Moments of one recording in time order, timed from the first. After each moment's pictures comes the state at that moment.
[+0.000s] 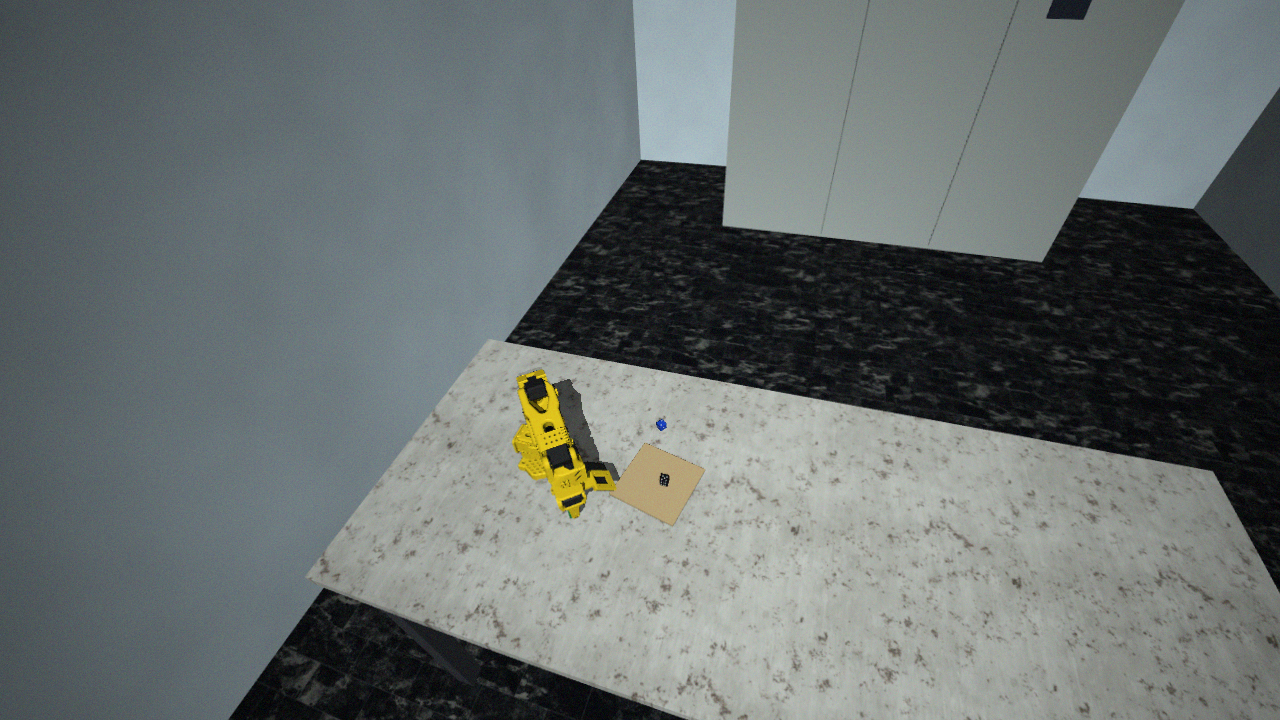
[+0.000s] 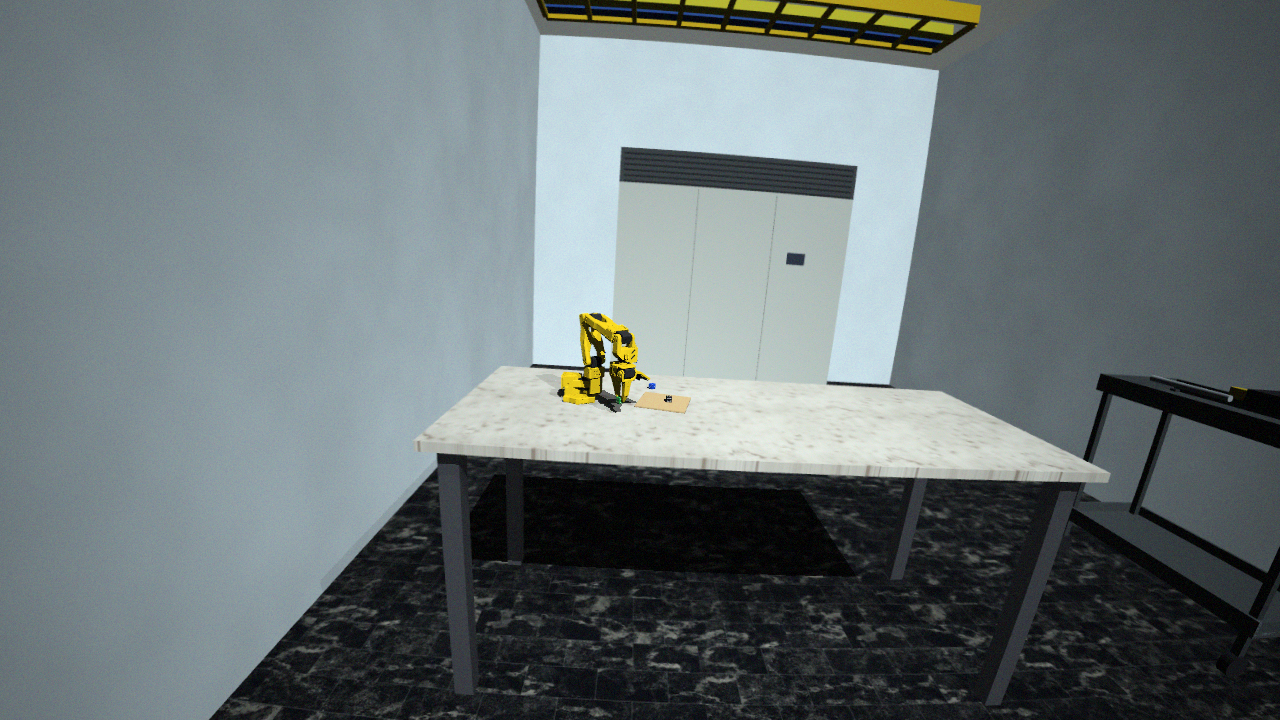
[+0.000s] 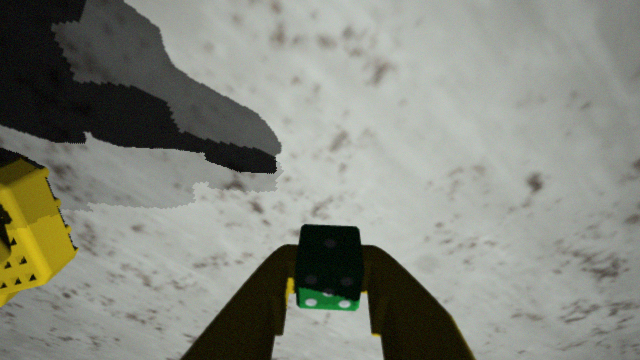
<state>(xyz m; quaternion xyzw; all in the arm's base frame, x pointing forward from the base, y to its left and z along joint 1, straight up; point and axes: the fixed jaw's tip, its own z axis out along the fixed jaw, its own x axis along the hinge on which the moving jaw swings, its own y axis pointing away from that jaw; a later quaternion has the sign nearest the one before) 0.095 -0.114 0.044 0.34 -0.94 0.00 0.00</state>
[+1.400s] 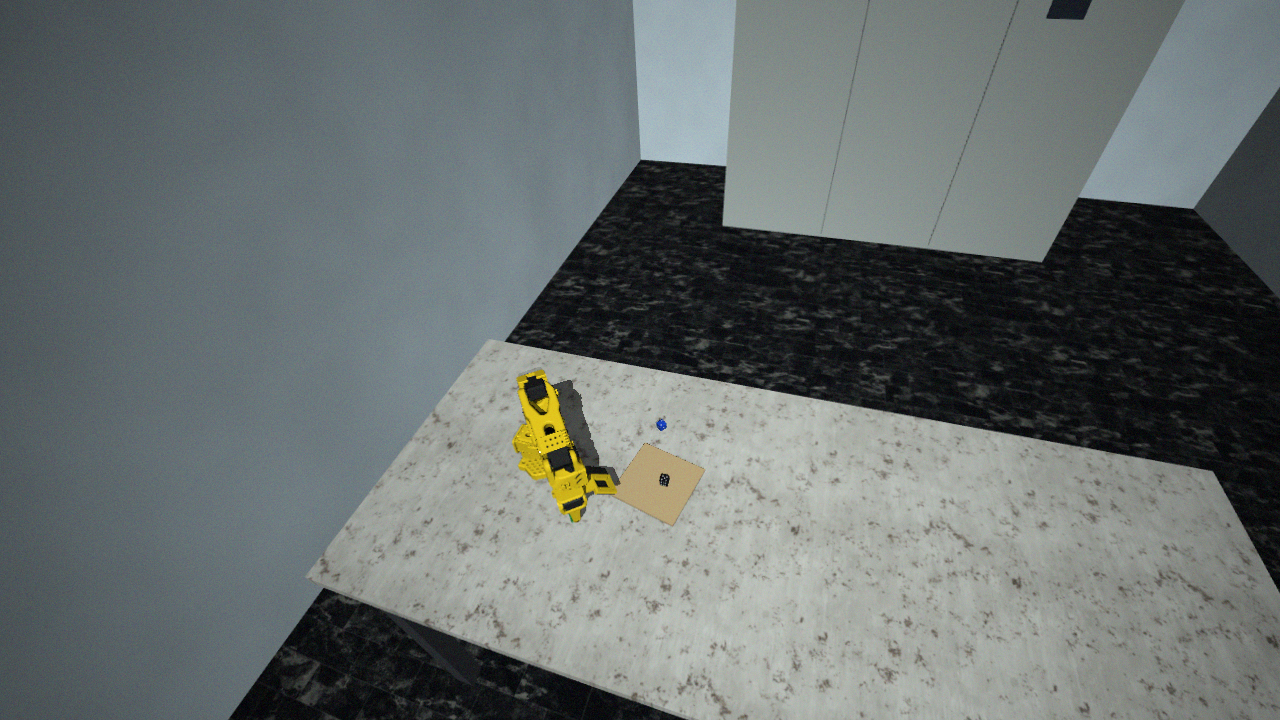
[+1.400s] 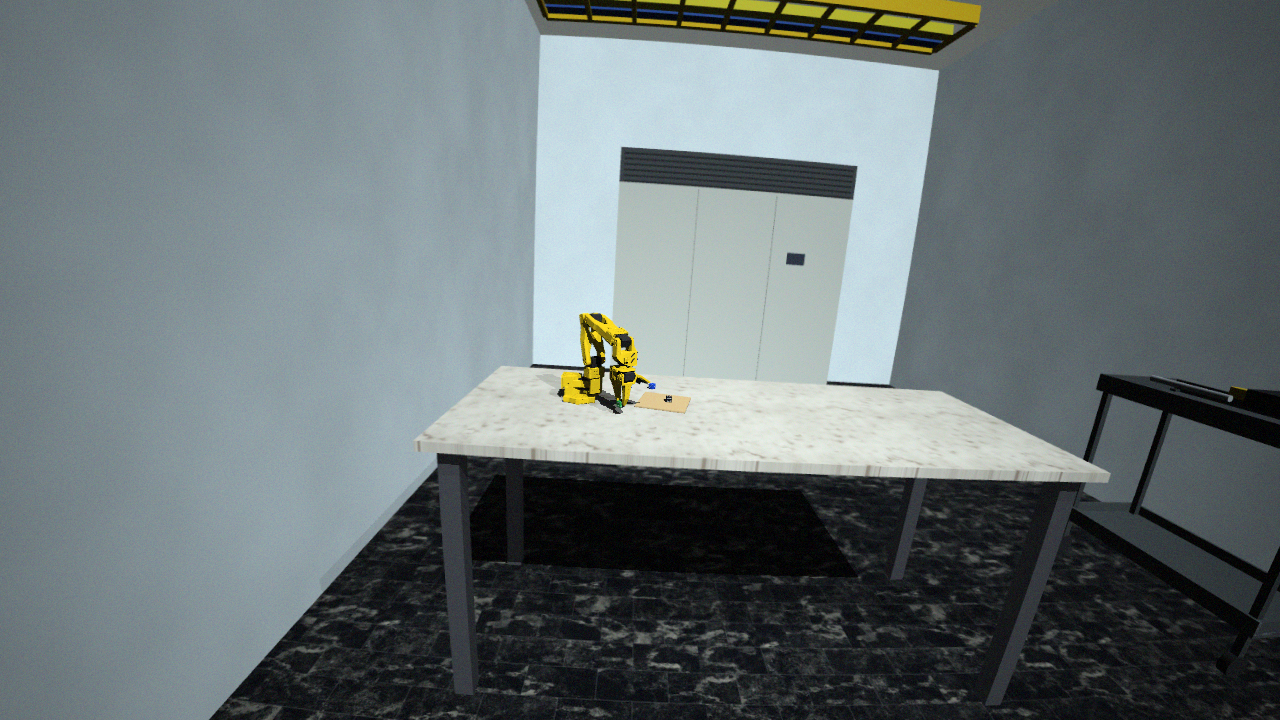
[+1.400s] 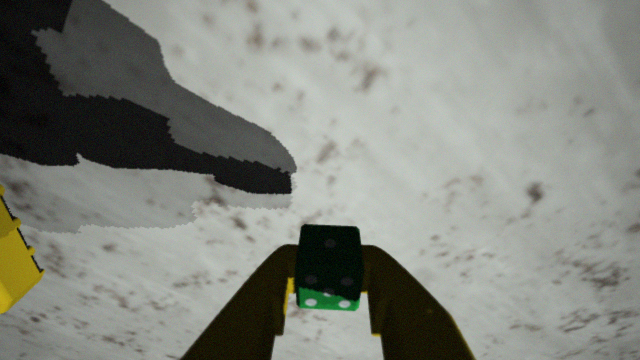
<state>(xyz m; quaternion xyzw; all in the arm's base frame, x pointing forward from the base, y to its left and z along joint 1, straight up) 0.097 -0.116 0.034 0.34 -0.94 0.02 -0.01</state>
